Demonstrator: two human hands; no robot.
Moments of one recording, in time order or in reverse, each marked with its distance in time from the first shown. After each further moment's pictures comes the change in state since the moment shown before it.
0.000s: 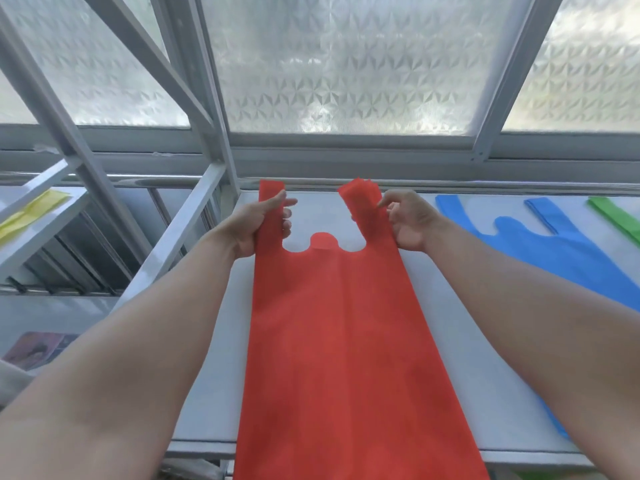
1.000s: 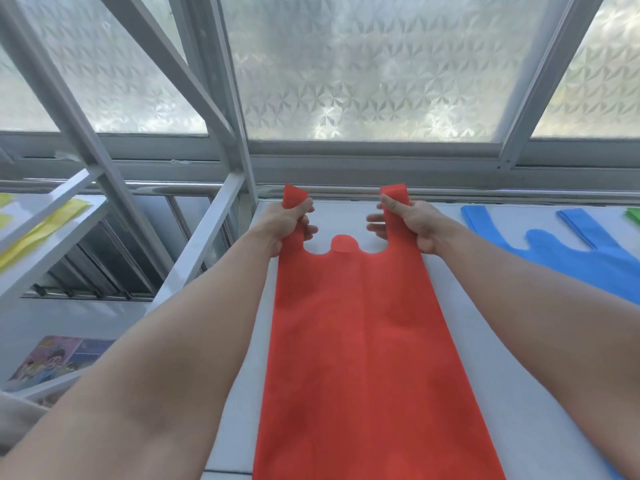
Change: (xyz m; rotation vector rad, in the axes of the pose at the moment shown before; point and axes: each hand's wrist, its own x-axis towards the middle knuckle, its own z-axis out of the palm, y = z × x) left_hand 0.029 0.009 0.011 0.204 0.251 0.077; right_hand 0.034 -0.004 0.015 -0.148 0.086 -0.178
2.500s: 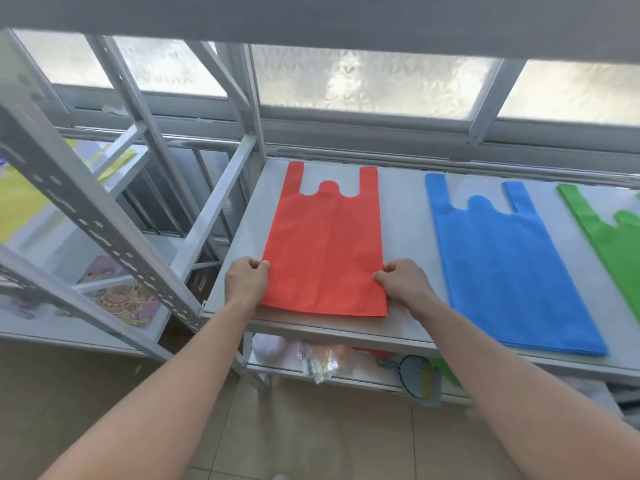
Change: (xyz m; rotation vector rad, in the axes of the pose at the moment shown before) left_hand -0.260 -0.084 0.001 0.562 0.557 -0.155; right_hand -0.248 0.068 0.004 -0.809 0.257 0.165
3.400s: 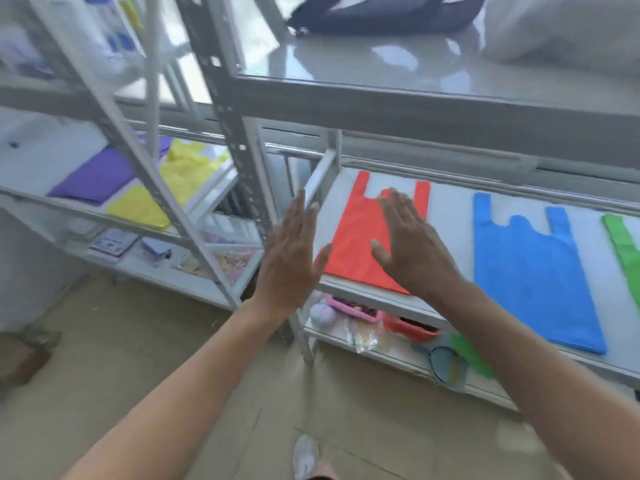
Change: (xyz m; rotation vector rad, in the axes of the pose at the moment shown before) left_hand -0.208 0.061 -0.170 0.515 0.246 0.809; right_hand -0.220 -0.139 -0.063 -0.469 0.119 -0.856
